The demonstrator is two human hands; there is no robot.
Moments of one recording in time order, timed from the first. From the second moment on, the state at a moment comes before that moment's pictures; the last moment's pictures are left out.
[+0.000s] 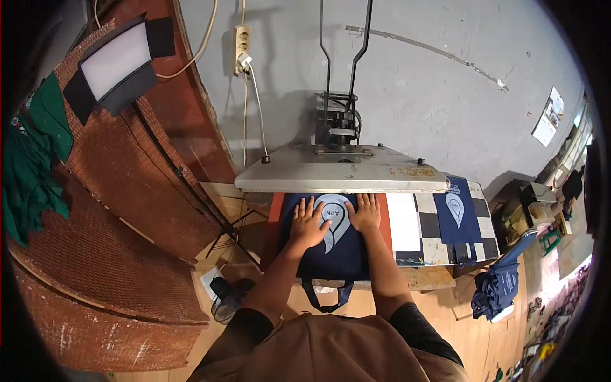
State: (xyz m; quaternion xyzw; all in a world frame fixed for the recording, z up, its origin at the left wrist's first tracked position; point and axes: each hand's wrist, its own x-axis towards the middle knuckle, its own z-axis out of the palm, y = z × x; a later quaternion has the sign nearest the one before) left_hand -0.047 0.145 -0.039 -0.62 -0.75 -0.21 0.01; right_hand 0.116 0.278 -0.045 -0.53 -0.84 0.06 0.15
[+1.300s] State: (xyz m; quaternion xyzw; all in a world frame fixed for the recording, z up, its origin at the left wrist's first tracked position) left_hand 0.003 0.009 -0.037 -0.66 -0.70 -0.26 0.03; right_hand 0.167 0.085 -0.041 -0.36 -0.90 0.08 0.25
